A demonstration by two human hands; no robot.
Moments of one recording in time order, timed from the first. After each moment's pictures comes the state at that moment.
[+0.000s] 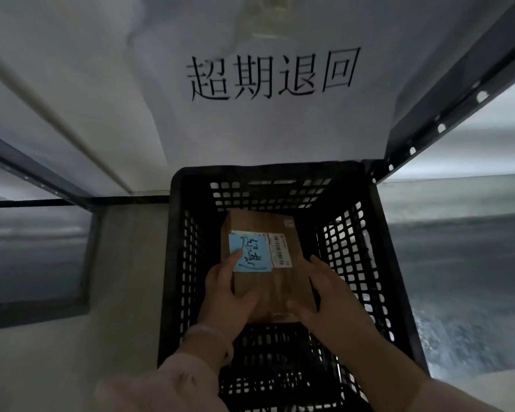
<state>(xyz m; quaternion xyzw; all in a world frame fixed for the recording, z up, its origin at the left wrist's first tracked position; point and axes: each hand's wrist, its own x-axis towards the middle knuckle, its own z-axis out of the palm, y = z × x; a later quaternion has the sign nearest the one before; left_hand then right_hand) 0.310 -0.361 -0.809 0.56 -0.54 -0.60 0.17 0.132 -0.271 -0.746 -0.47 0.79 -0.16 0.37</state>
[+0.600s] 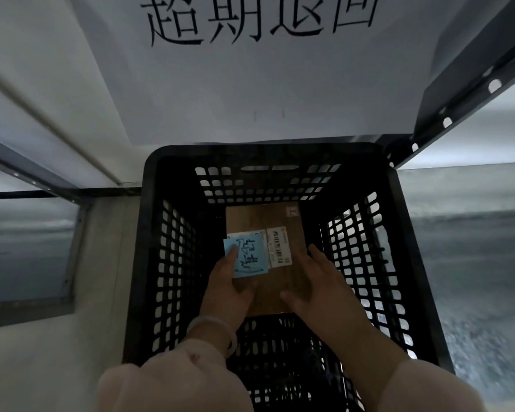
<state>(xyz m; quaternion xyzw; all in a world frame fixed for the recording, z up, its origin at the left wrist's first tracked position) 0.285 -0.372 -0.881 0.59 -0.57 -0.56 0.11 0.119 -0.292 -0.824 -0.48 0.80 -0.13 0.33</state>
